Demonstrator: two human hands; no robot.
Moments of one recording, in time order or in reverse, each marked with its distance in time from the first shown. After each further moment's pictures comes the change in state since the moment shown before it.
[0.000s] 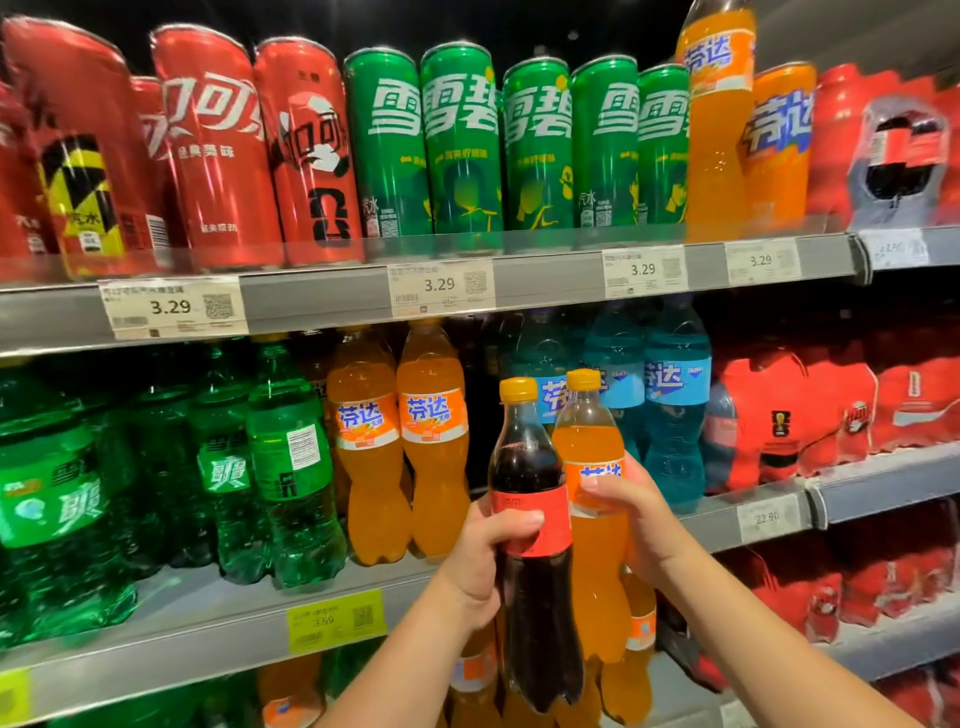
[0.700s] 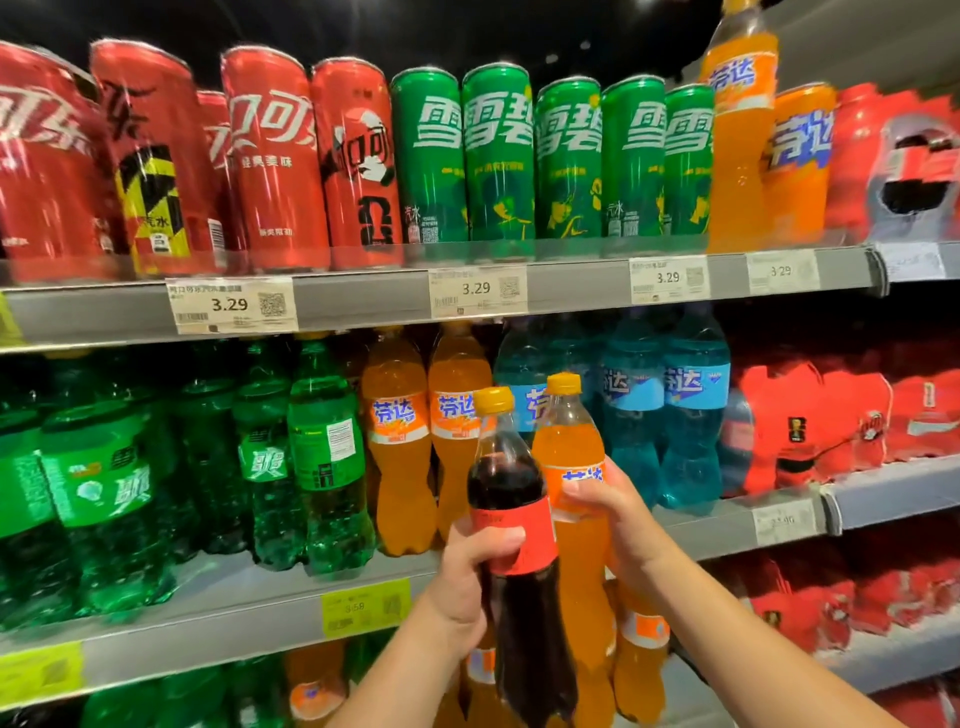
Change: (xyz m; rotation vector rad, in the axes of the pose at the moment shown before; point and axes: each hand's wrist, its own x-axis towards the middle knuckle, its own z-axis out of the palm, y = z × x) left_hand -0.032 0.007 -0.018 -0.069 0.096 0.072; right_hand -0.005 0.004 0.040 -0.041 -0.025 0.010
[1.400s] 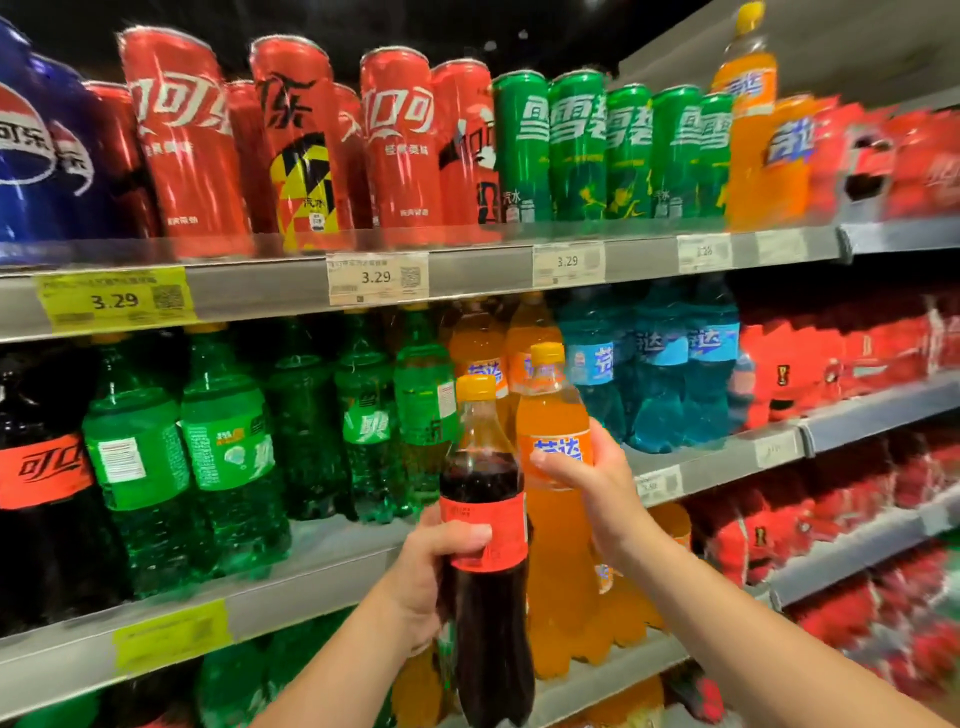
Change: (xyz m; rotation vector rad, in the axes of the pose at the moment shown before) left_hand -0.087 0.082 -0.100 0.004 -0.274 -0.154; right_hand -0.053 -0.002 0.146 -0.075 0.243 -0.153
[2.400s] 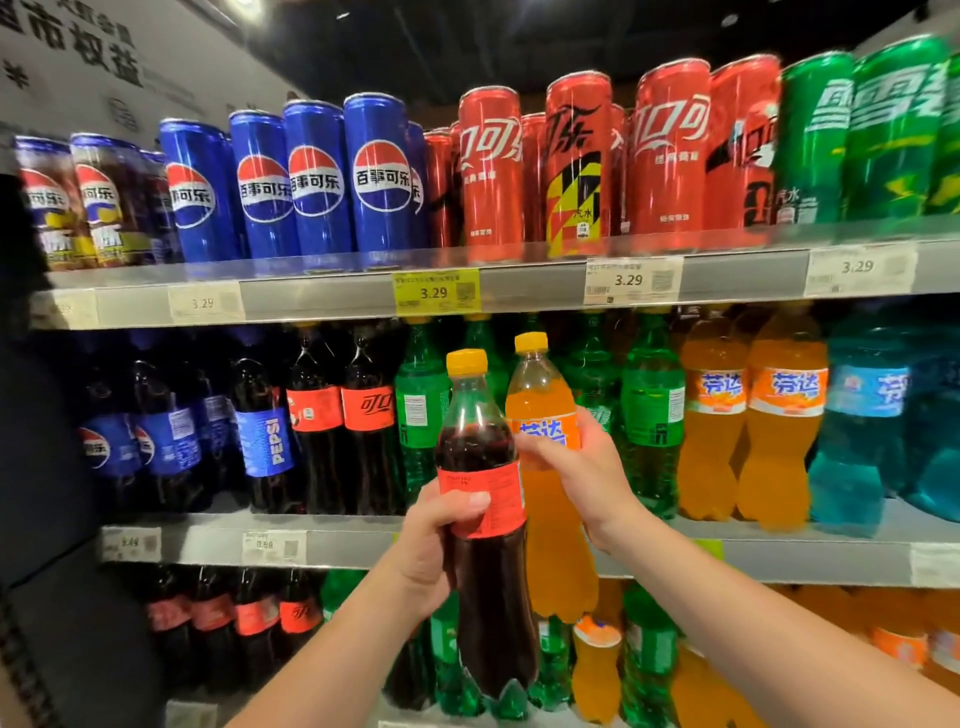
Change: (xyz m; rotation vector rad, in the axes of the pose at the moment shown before) left_hand -0.108 0.074 -0.075 0.089 0.482 0.264; right_hand -0.008 0.013 0.184 0.066 -0.360 0.089
